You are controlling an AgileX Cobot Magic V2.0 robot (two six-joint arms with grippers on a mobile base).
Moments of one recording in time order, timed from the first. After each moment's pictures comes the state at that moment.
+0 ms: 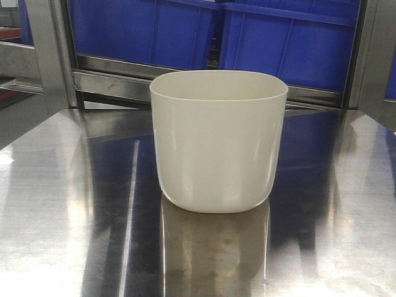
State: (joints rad) left arm -0.15 -0.01 0.01 -0.07 0.01 0.10; right arm -0.09 -0.01 0.03 0.16 0.02 0.06
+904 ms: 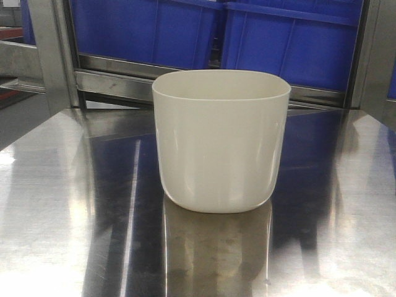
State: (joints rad) left arm -0.15 -0.01 0.01 -0.07 0.01 0.10; right arm -0.09 -0.01 0.03 0.16 0.00 0.06
